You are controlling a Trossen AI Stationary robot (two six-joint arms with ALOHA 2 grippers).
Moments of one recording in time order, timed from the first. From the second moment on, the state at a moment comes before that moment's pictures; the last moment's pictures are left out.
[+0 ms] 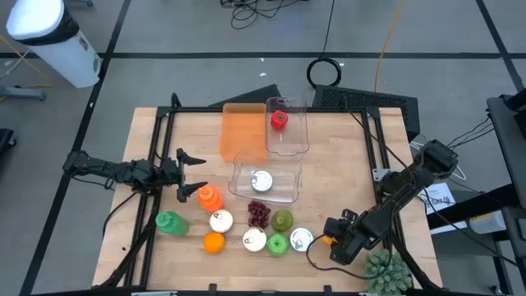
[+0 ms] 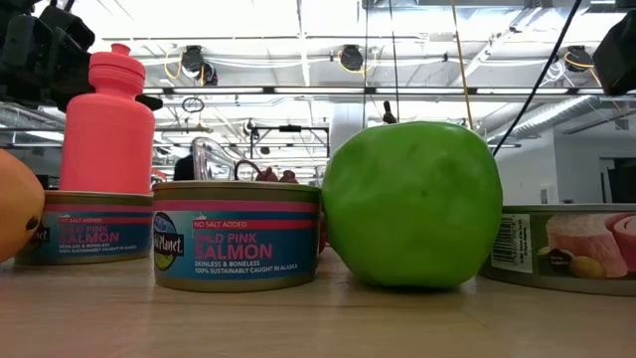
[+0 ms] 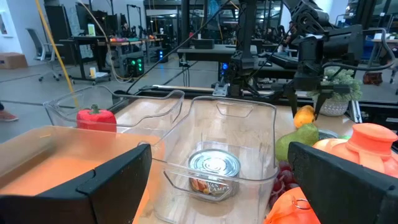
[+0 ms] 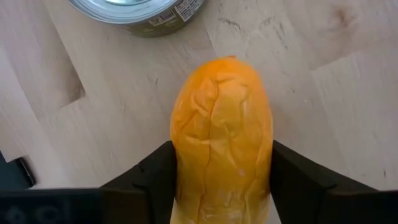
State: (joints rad) left arm -0.22 0.09 0.02 0.07 -0.34 -0.03; right arm 0.79 1.56 0.84 -0.65 0.11 1.22
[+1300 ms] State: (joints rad) left arm -0.22 0.09 0.02 0.07 -0.34 -0.03; right arm -0.25 1.22 0.85 -0.07 0.31 0.06
